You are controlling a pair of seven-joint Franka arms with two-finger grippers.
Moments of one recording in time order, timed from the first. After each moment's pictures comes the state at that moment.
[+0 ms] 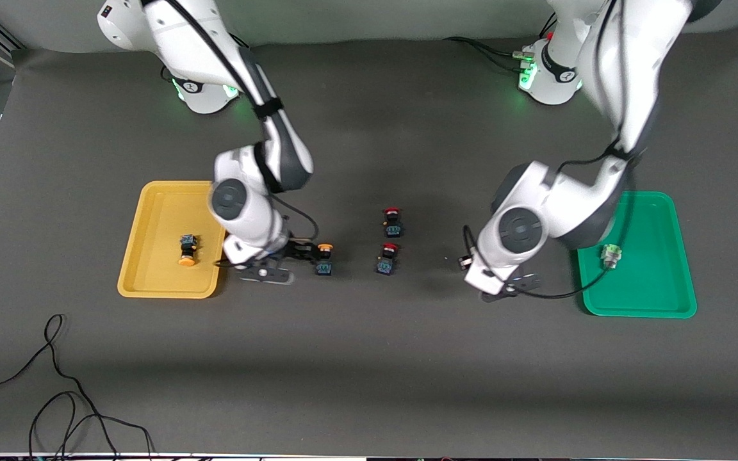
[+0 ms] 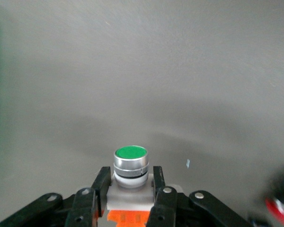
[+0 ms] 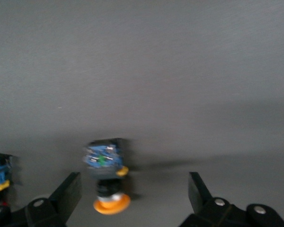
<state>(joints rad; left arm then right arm) -0.15 0.49 -0.31 -1.62 0.13 1.92 -0.73 0.96 0.64 -0.48 -1.81 0.51 2.39 0.38</state>
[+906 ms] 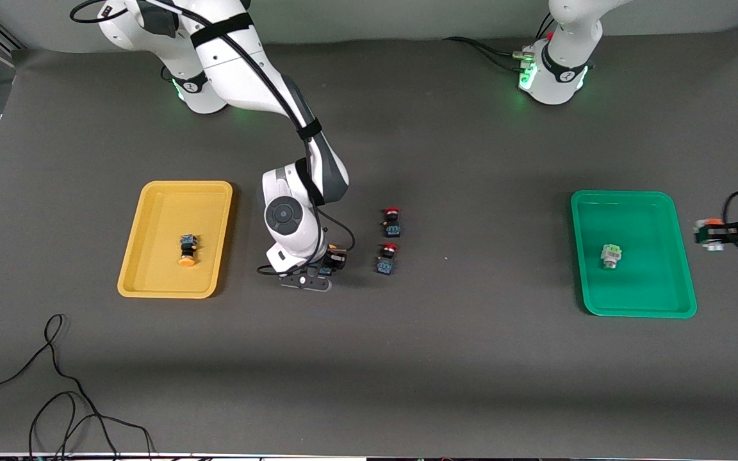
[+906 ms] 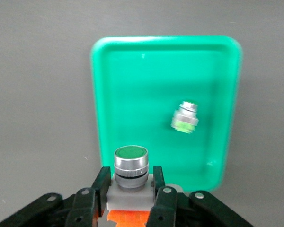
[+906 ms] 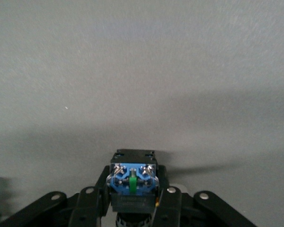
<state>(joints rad) 0.51 0.31 -0.28 -1.73 0.18 1.88 0.20 0.96 0.79 -0.44 -1.68 0.51 2.39 0.46</state>
